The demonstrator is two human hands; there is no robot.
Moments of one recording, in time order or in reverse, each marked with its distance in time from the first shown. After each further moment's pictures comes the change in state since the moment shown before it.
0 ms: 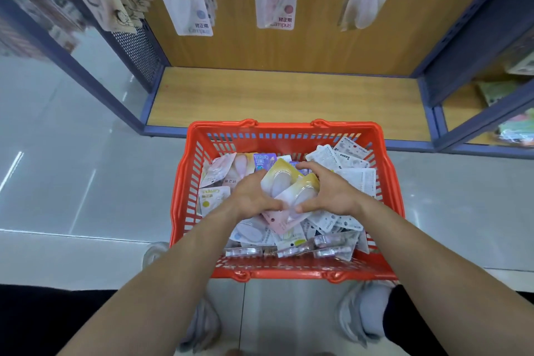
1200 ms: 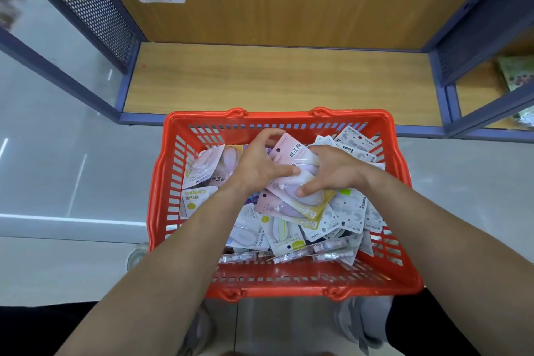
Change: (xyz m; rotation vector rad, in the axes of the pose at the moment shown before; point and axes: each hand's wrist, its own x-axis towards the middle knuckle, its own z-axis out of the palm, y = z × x) left_hand 0.080 0.011 0.013 -0.331 0.157 0.221; right_hand 0.052 0.004 -0.035 -0.126 -0.097 0.121
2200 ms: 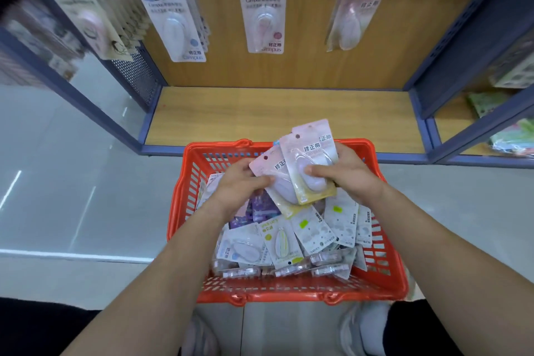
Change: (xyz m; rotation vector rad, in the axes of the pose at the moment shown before) left_hand -0.055 0.057 -0.041 -0.267 0.038 -0.233; right_hand -0.053 -0.027 -0.020 0.679 0.311 -0.161
